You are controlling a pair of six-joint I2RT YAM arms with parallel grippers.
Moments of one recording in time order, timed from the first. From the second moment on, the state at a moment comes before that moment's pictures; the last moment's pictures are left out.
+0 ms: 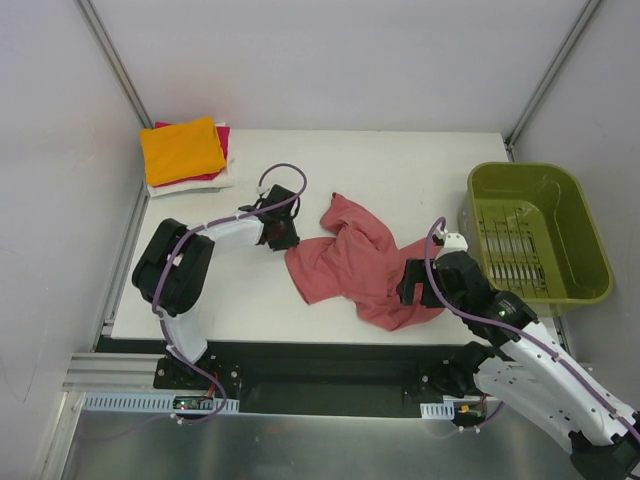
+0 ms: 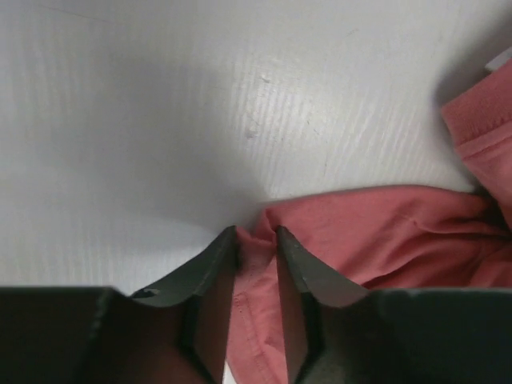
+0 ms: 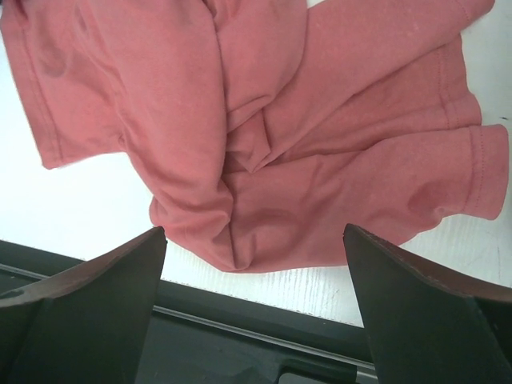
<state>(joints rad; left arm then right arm) -0.50 1.78 1.05 -0.33 -0.08 -0.74 0.68 0.62 0.64 -0.77 0.21 0.51</state>
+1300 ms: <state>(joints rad) -0.11 0.92 0.52 -0.64 -0.47 -0.90 0.72 0.88 0.65 -0.93 0.25 0.77</state>
